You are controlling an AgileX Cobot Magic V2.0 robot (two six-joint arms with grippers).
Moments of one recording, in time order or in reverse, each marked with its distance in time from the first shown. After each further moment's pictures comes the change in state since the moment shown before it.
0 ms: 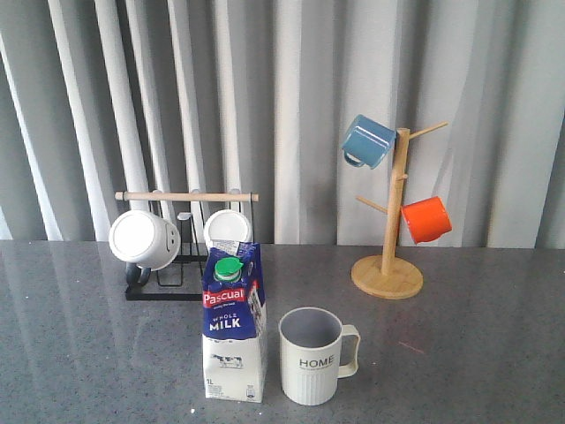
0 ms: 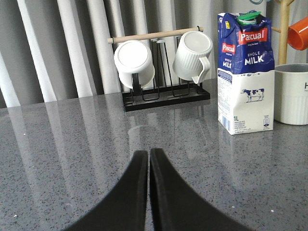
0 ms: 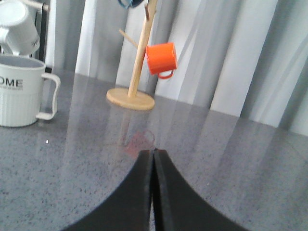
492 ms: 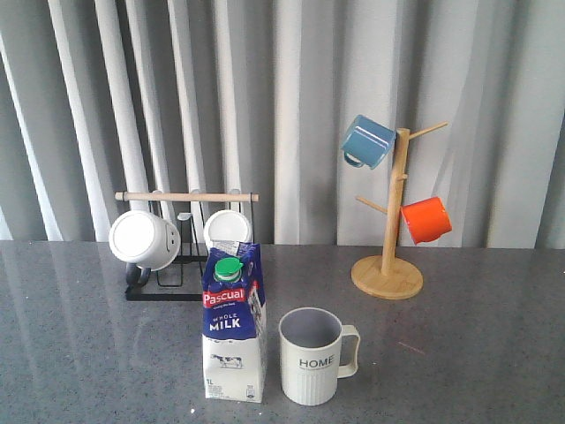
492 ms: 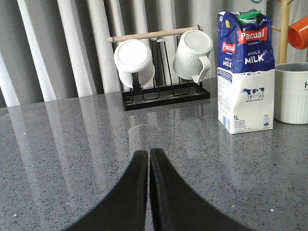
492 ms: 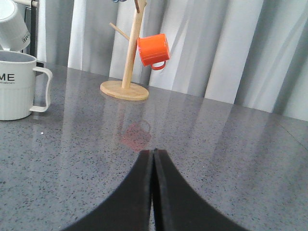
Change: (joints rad) left arm 0.000 0.000 0.000 0.000 0.002 0.000; right arm -0.034 -0.076 0.000 0.000 0.111 0.037
